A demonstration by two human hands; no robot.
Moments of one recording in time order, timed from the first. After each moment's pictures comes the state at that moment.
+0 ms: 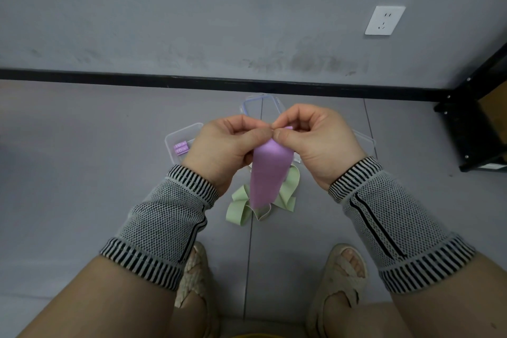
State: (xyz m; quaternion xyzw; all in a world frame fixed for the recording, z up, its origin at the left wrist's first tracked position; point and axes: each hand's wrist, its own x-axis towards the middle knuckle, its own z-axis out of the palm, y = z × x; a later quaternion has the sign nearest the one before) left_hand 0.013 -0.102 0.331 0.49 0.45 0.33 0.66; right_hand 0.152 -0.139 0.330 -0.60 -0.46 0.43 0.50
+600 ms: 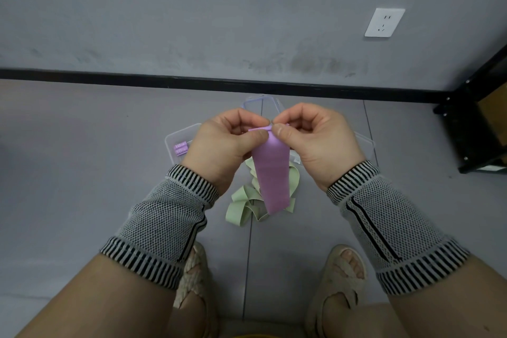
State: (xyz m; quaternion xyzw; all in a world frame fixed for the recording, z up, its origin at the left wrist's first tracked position) left_hand 0.013 -0.101 0.332 0.50 0.43 0.38 0.66; right_hand 0.151 -0.140 0.330 -0.60 -0.46 0.39 0.52
